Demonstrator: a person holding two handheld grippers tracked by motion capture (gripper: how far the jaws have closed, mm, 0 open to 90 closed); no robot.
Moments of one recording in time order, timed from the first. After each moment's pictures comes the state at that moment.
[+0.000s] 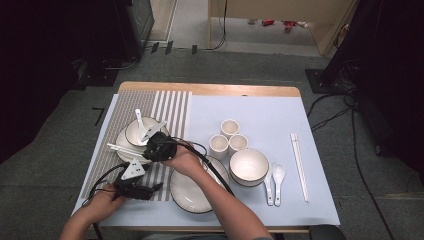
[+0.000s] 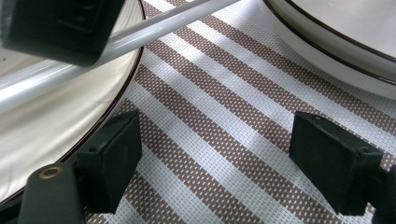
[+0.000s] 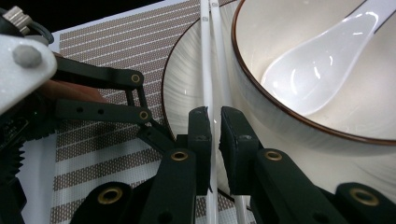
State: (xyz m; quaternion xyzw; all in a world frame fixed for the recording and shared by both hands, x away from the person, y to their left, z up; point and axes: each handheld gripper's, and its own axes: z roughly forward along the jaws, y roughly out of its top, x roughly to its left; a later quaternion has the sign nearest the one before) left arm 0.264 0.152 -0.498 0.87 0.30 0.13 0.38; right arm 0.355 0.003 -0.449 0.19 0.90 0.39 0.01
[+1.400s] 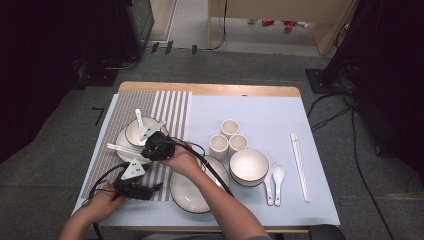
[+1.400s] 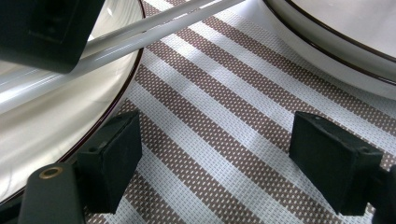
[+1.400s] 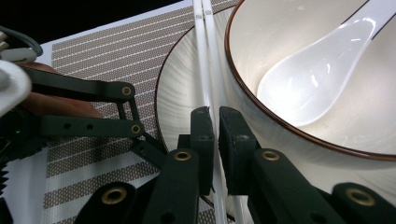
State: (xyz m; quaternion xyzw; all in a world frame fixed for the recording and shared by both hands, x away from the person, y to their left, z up) left arm 0.264 0.152 -0.498 0.87 0.30 0.13 0.38; right arm 0.358 0.008 -0.452 0.20 0.89 0.40 0.01
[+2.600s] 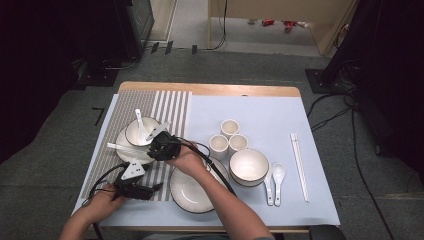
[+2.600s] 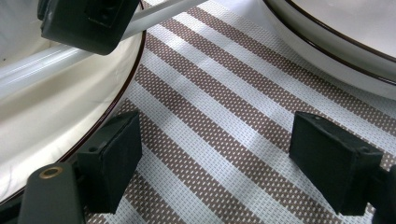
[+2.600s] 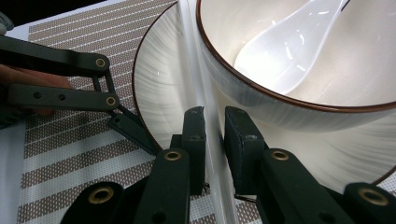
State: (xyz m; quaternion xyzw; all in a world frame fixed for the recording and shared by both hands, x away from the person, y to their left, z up) left arm 0.264 0.152 -0.498 0.87 0.30 0.13 0.38; right arm 0.360 -0.005 -0.457 0.22 0.90 0.38 0.03
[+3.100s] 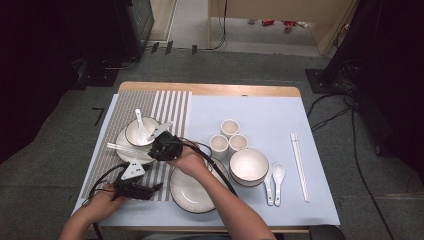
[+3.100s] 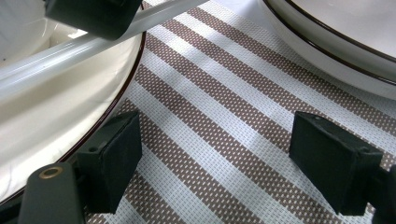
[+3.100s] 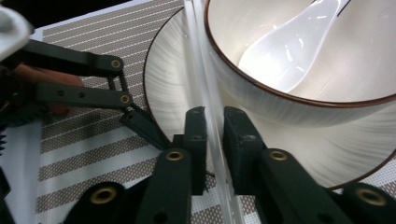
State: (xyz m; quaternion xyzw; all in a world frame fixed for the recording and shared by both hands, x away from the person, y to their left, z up) left arm 0.264 0.152 -0.498 0.87 0.30 0.13 0.38; right arm 0.353 -0.012 -0.449 0.21 0.90 0.39 0.03
